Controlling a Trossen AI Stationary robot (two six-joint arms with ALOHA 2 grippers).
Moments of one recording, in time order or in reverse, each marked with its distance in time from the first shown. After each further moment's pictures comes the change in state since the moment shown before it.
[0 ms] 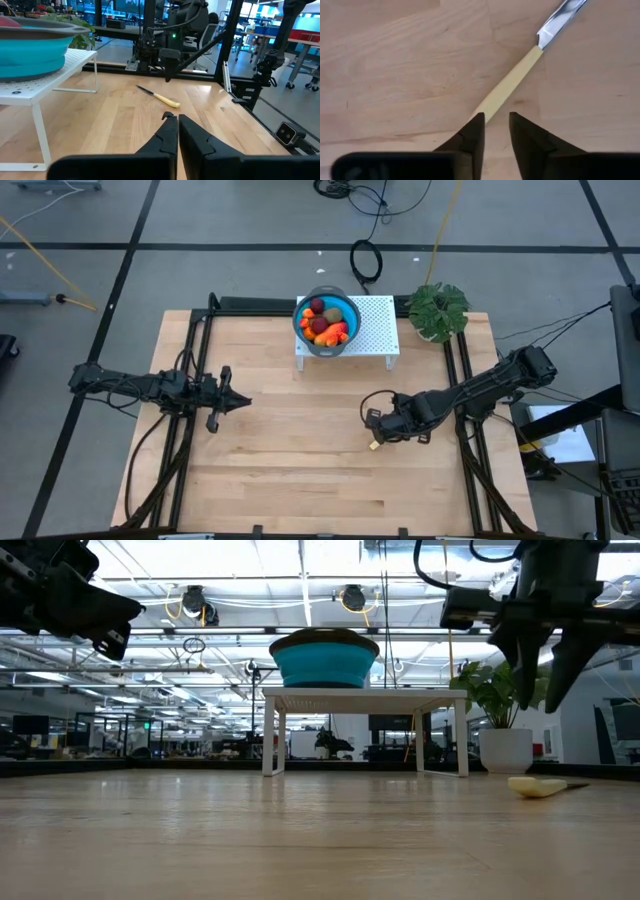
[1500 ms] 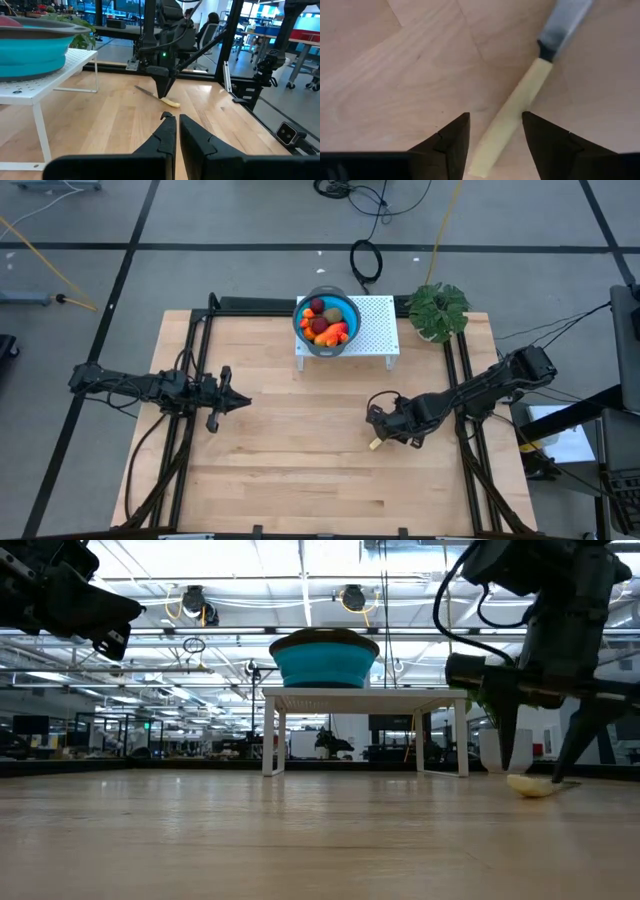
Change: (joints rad) left arm 0.000 0.000 0.000 -0.002 -0.002 0.000; right arm -0.041 0.000 -0.280 0.417 -0.003 0.162
